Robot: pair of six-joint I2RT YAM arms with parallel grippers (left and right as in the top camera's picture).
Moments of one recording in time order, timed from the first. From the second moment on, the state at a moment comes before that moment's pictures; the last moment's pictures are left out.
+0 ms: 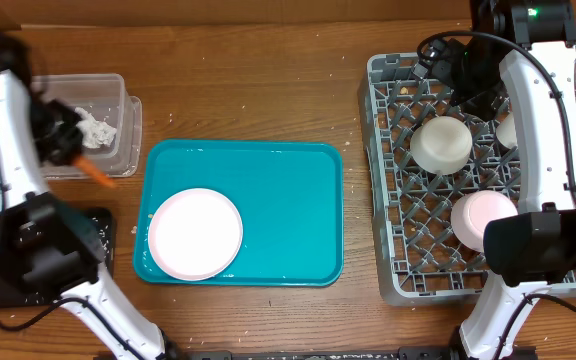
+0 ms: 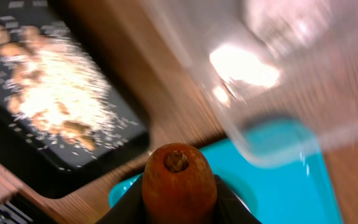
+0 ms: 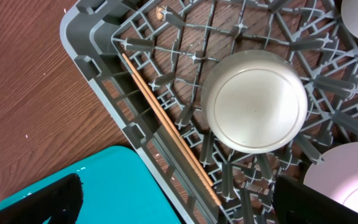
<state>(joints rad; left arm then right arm) 0.43 2.11 2.12 -1.59 -0.02 -0.61 0.05 2.03 2.25 -1.52 -0.08 0.62</state>
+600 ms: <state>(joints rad) 0.77 2.11 1.84 -1.44 -0.02 -0.75 0.05 2.03 2.25 -1.52 -0.08 0.62</state>
